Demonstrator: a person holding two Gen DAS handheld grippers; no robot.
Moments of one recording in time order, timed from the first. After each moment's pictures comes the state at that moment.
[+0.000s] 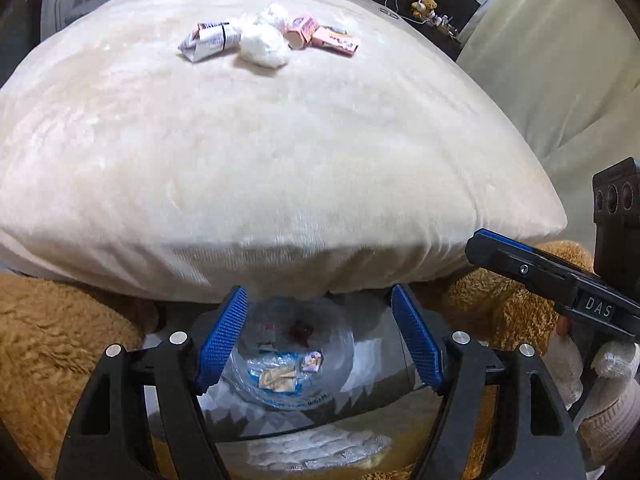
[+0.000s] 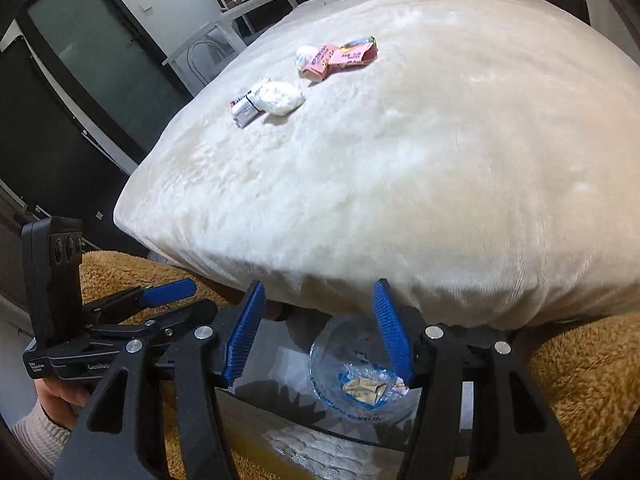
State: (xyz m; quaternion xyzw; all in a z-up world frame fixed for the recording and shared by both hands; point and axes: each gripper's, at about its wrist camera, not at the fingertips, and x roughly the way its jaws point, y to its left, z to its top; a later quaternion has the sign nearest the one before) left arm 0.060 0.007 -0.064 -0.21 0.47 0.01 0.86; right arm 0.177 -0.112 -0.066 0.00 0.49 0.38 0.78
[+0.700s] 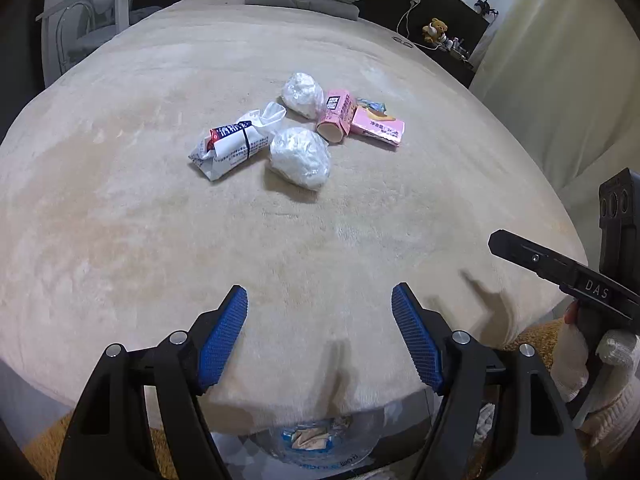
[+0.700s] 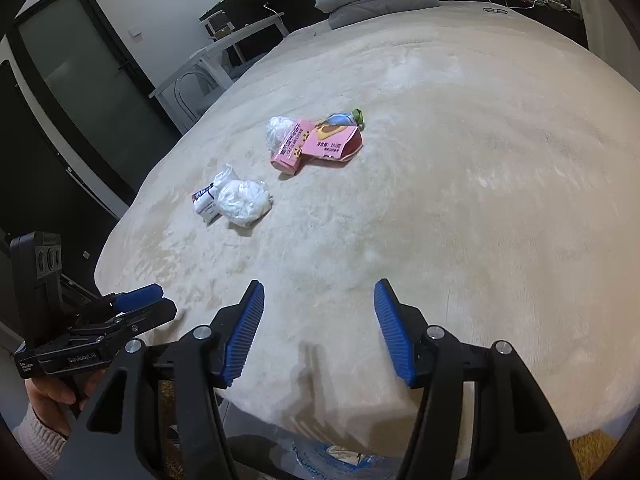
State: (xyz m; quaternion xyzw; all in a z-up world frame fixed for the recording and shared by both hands) left arm 0.149 0.076 -0.031 -0.18 0.44 0.04 0.88; right arm 0.294 -0.069 -0.040 0.01 0.46 0.37 0.81
